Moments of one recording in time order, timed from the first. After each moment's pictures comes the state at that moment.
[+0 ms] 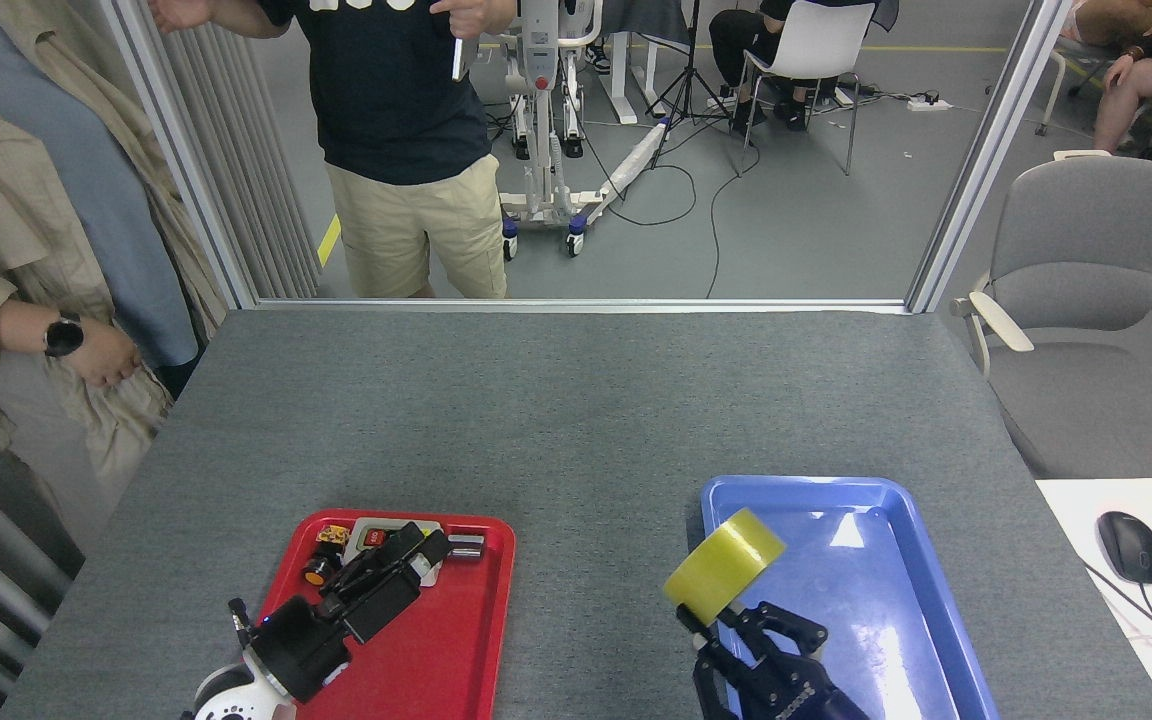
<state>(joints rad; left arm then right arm) -0.15 0.08 0.08 -1.31 -0.48 -0.78 -0.53 0.13 -0.12 0.16 -1.65 1.50 -0.46 -0.16</state>
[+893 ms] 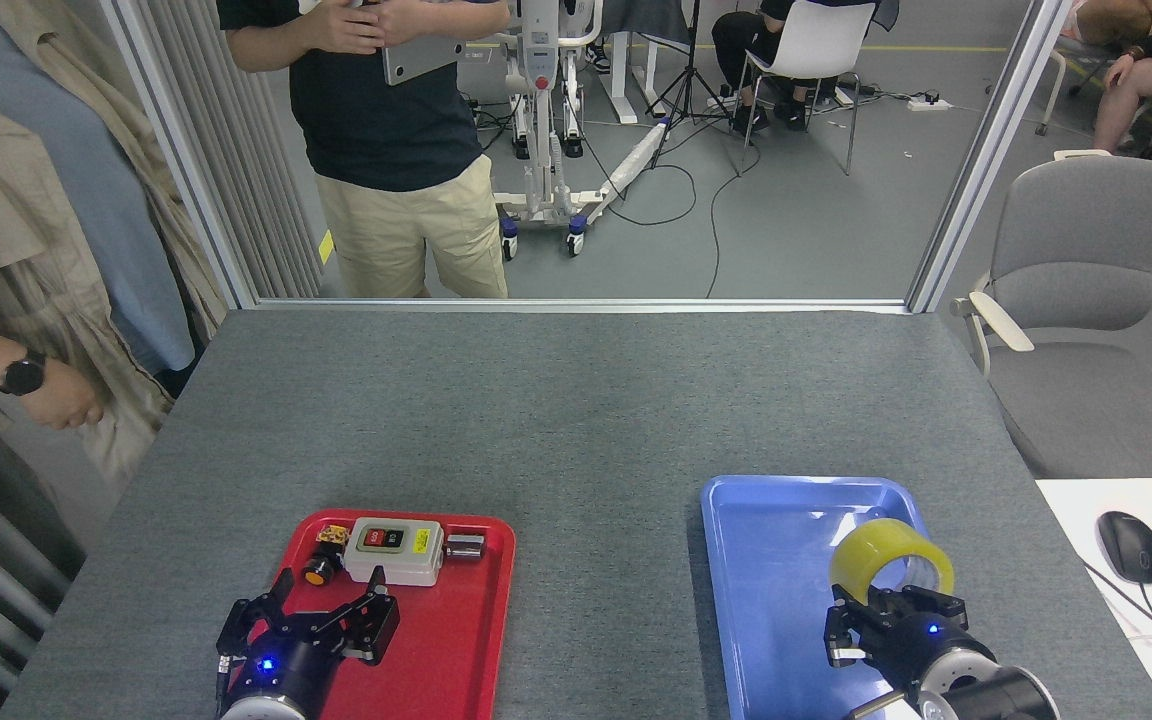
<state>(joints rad) 0.01 0.15 -0.13 -1.60 -1.32 0.14 -0.24 -0.03 -0.25 0.08 -1.66 1.35 -0.10 0.77</state>
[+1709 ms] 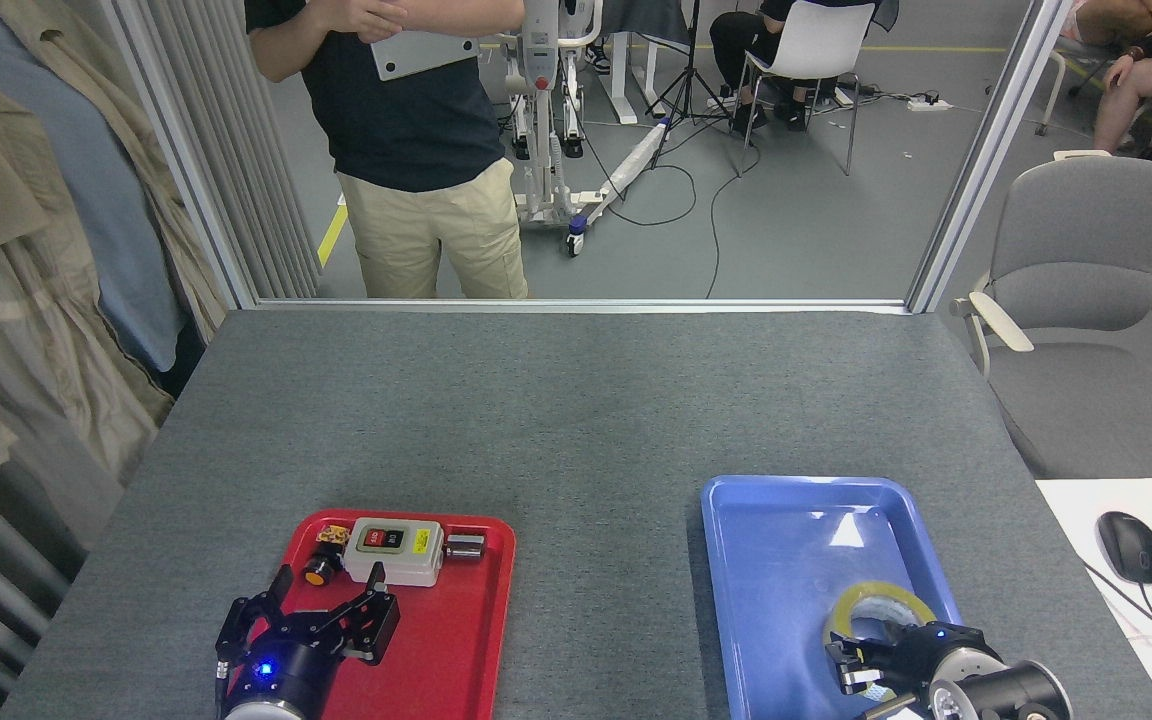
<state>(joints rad) 0.02 0.14 -0.12 -1.60 -1.31 0.14 -0.20 -0.04 -0.28 0.08 -1.65 1.25 -0.07 0.98</state>
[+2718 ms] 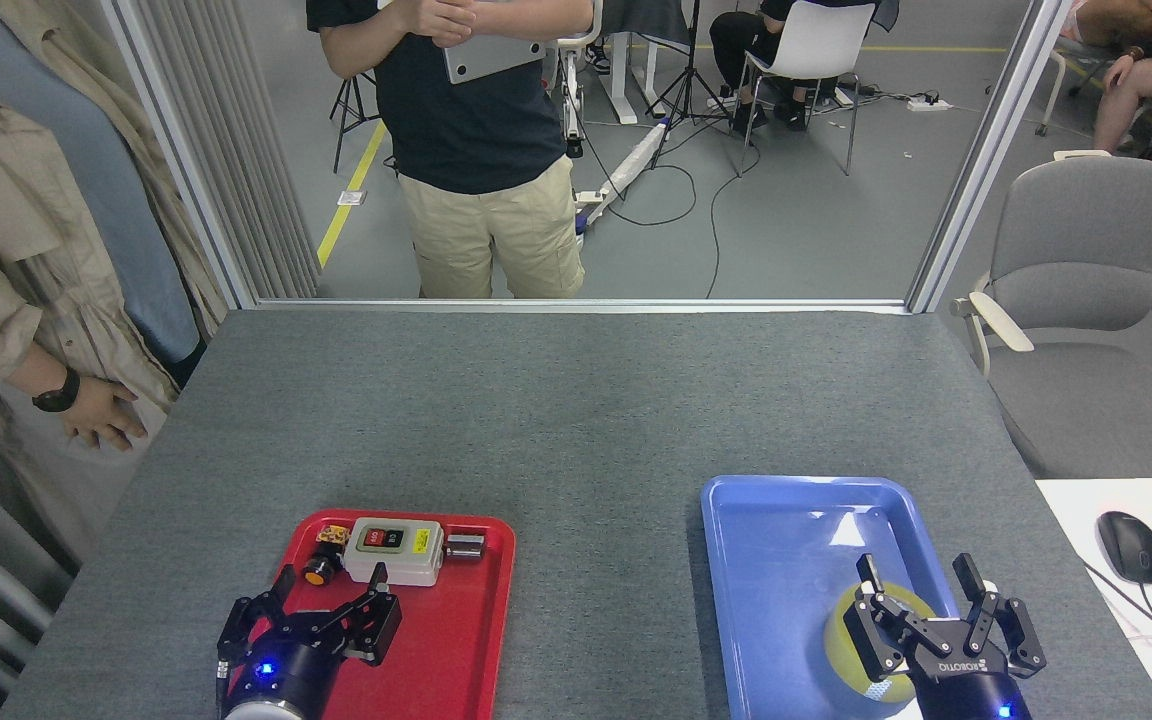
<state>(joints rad) 0.02 0.14 -0.12 -1.61 -1.31 0.13 -0.20 0.15 -0.18 -0.03 -1.64 1.25 -0.07 -0.11</state>
